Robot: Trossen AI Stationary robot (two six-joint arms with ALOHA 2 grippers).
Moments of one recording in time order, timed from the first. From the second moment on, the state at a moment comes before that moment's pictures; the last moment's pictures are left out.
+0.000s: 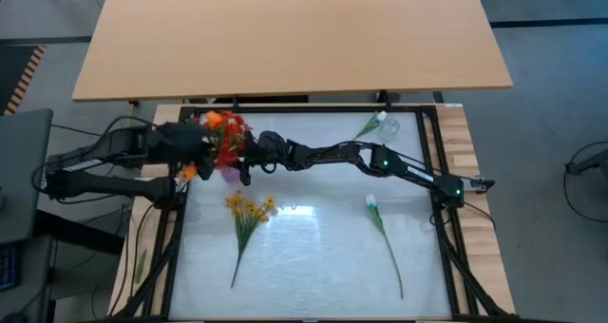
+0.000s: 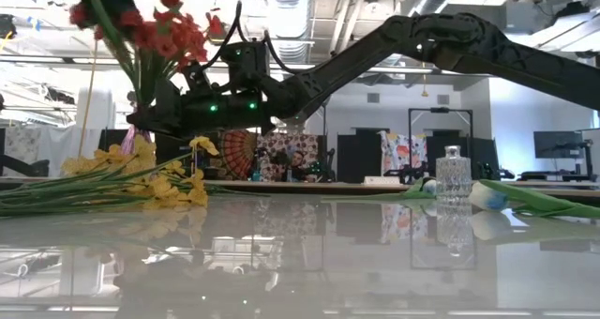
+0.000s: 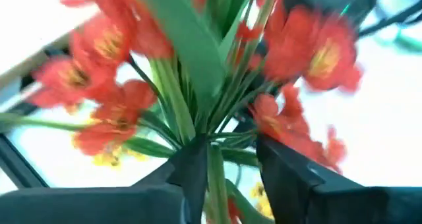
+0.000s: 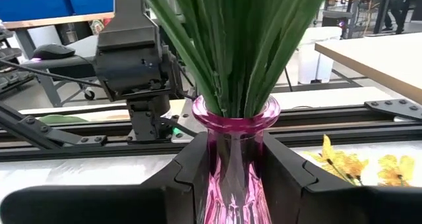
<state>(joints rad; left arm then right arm) 0.18 0.74 1.02 -1.06 -0.30 -0.46 -0.20 2.68 2.17 0.49 -0.24 0.09</state>
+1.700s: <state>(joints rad) 0.18 0.77 1.45 -1.06 -0.40 -0.09 -0.38 2.49 2.17 -0.47 -0.21 -0.05</state>
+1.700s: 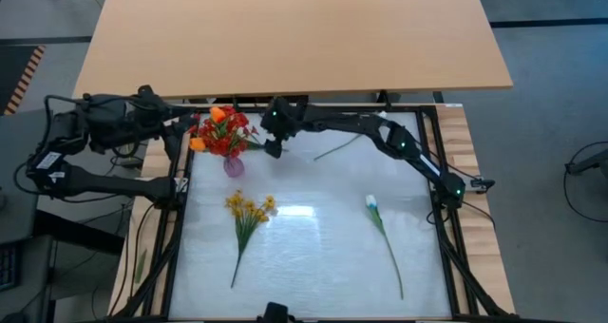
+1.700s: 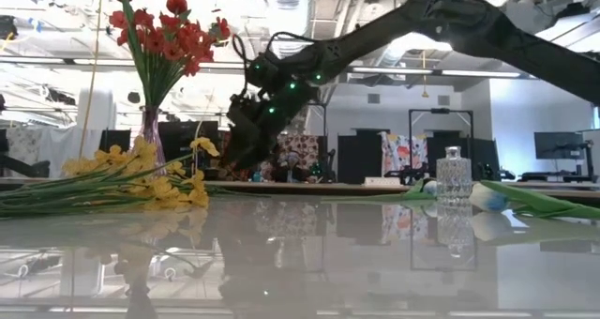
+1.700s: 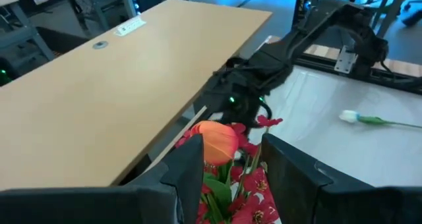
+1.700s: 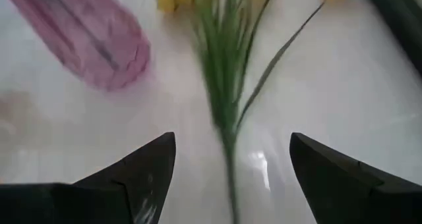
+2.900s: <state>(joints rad) 0.18 0.82 1.45 -1.04 -0.43 -0.01 -0.37 2.28 2.19 -0.85 0.00 -0.04</state>
